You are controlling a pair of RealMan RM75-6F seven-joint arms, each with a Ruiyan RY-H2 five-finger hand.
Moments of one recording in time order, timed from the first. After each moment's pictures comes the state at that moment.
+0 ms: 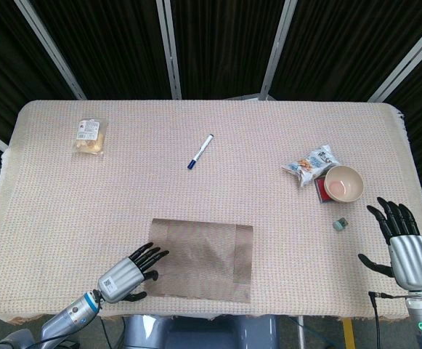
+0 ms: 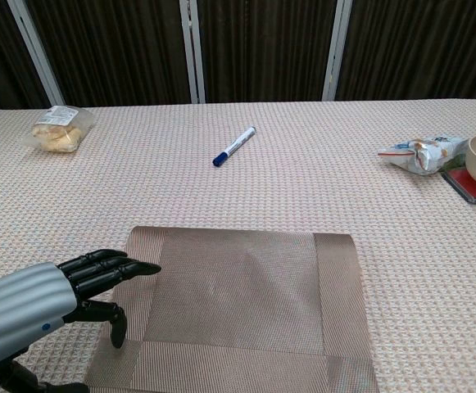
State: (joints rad) left arm -0.40 -1.69 0.21 -1.10 1.96 1.31 -0.05; right arm 0.11 -1.14 0.05 -1.56 -1.58 1.55 0.07
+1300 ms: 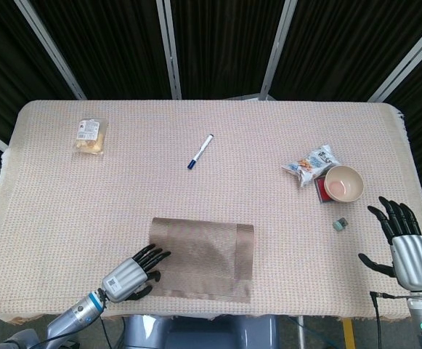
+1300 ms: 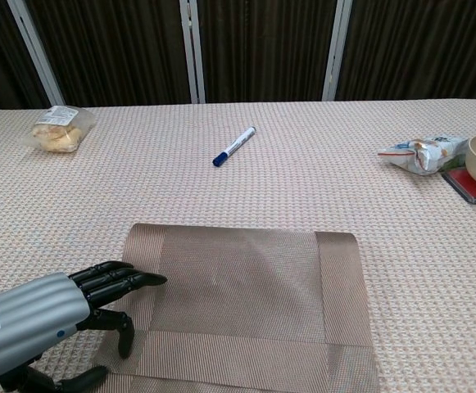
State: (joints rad) left arm -0.42 -1.72 0.23 -1.09 1.89 1.28 -0.06; right arm 0.11 -1.13 0.06 -1.57 -1.59 1.55 0.11
